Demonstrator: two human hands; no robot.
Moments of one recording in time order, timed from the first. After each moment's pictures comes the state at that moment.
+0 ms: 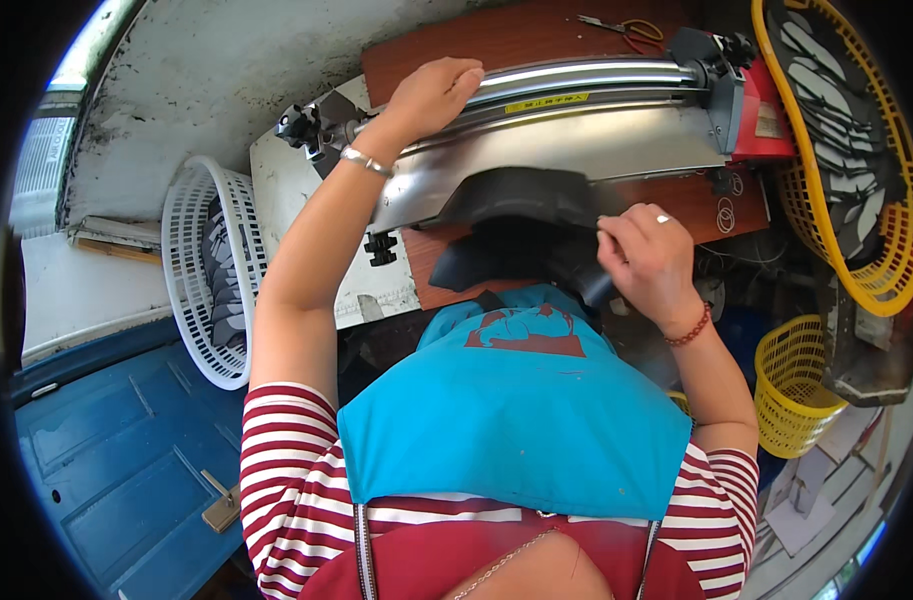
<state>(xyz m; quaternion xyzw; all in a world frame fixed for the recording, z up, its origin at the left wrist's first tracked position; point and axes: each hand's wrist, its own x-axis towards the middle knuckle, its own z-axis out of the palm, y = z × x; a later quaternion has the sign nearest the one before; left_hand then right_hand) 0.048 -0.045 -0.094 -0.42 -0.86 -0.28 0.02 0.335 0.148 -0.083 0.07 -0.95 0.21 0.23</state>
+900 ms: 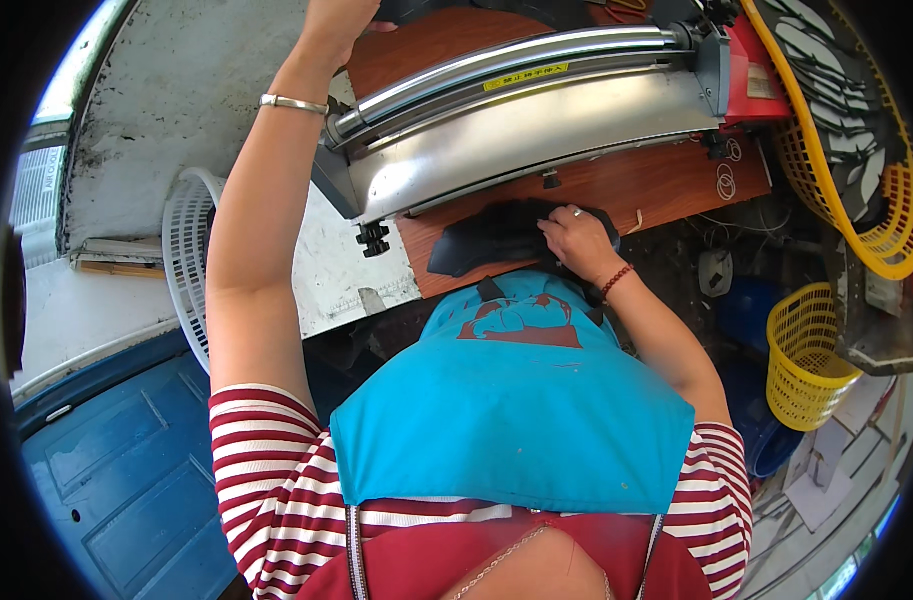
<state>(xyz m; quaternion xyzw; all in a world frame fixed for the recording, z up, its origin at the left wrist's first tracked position) 0.018 -0.019 0.008 -0.22 -0.77 -0.58 -0.13 0.340 0.121 -0.255 0.11 -0.96 0.24 0.08</state>
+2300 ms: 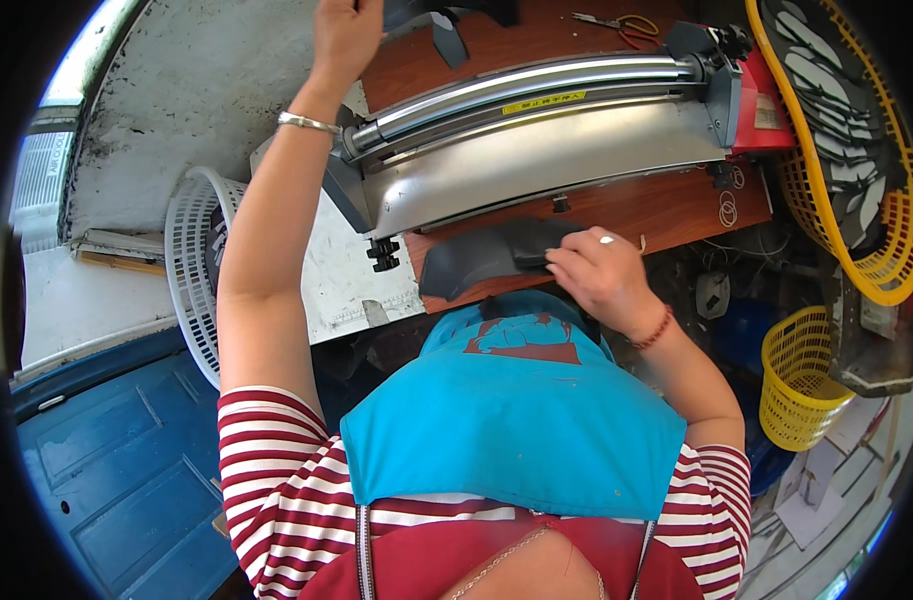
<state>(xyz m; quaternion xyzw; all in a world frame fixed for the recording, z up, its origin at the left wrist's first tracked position) -0.034 -0.050 -0.036 -0.46 -0.73 -0.42 0.30 0.334 0.114 -0.108 0.16 -0.92 0.27 0.21</state>
